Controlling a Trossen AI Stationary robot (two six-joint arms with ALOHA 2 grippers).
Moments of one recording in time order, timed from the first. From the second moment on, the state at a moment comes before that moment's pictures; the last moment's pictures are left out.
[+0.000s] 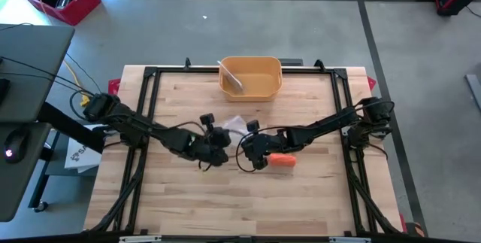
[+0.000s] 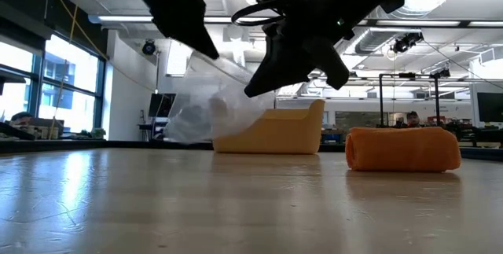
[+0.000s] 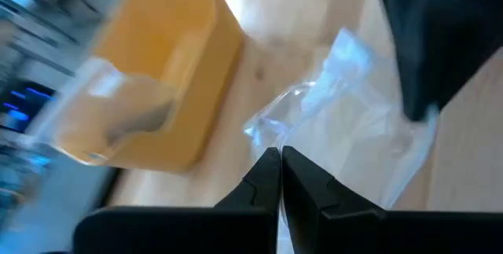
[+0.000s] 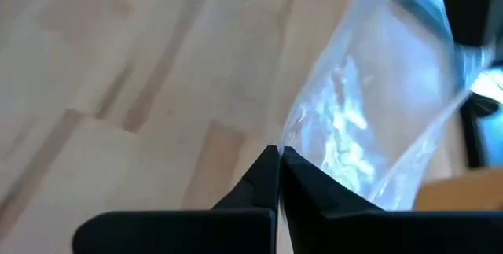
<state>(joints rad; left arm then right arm) -0.32 1.59 1.10 -0.50 -0.83 -0.20 0.20 1.79 1.06 -0.01 0.30 -0.44</state>
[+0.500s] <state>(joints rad) -0.41 1.78 1.10 -0.45 -1.06 -0.28 0.20 1.66 1.06 -0.12 0.28 -0.32</state>
